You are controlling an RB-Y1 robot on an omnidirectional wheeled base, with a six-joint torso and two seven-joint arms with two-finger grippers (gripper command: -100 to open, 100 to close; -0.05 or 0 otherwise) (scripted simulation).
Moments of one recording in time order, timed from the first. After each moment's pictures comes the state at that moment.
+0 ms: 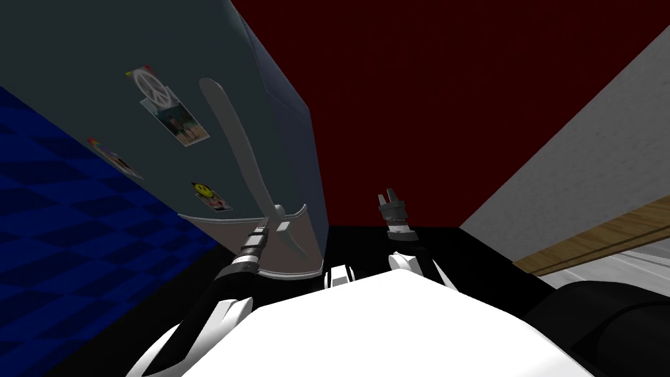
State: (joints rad) left arm 0.60 0.18 0.08 -2.49 0.00 0.35 -0.22; right arm 0.55 -0.04 0.04 -2.30 -0.09 -0.44 -0.02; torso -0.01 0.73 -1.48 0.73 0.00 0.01
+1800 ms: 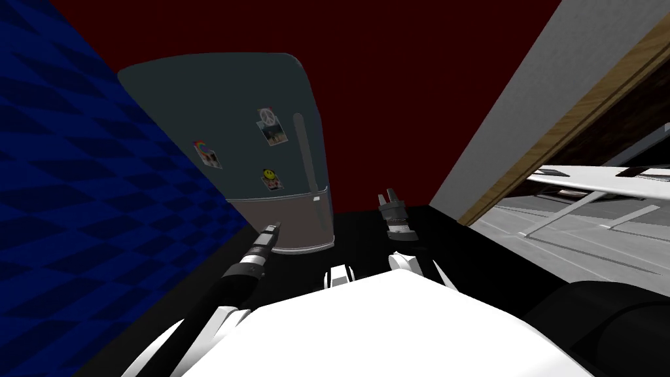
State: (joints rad) left arm 0.63 0.35 -0.02 -2.56 0.07 0.37 -0.23; right arm 0.55 -0.04 0.04 -2.30 -0.09 -0.44 -0.02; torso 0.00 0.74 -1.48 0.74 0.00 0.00
